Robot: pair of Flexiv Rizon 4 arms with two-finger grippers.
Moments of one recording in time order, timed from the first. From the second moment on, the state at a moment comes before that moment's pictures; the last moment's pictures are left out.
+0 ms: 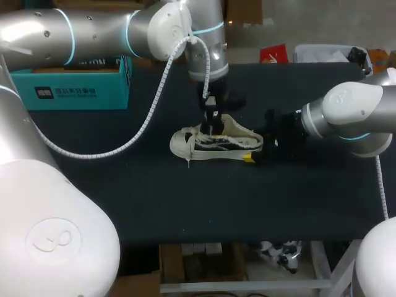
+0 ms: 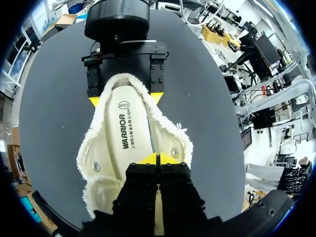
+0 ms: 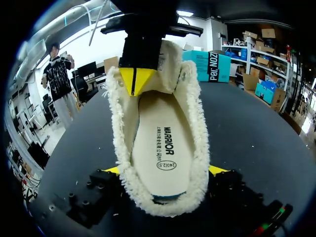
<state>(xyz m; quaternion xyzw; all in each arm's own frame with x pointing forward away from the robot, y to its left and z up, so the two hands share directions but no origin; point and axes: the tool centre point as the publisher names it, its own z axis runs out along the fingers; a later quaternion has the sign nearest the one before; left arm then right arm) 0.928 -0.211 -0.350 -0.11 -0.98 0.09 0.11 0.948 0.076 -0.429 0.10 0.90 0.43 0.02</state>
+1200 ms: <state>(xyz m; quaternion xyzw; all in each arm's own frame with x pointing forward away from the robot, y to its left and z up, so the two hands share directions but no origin) 0.926 -0.213 -0.397 -0.07 -0.99 0.08 0.04 0.948 0.076 -0.430 0.10 0.90 0.43 0.02</state>
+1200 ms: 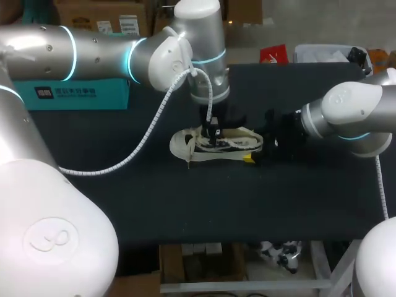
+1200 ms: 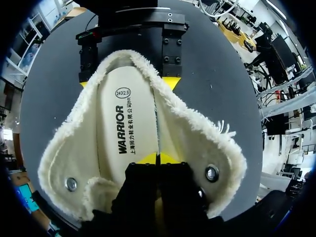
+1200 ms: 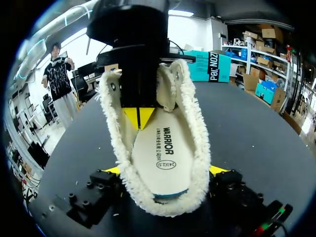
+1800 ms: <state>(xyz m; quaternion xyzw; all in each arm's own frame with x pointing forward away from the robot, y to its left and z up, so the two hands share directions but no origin) 0.940 -0.214 -0.401 -0.08 -0.99 0.08 -0.02 0.948 0.076 -0.430 0.10 0.90 0.43 0.02</state>
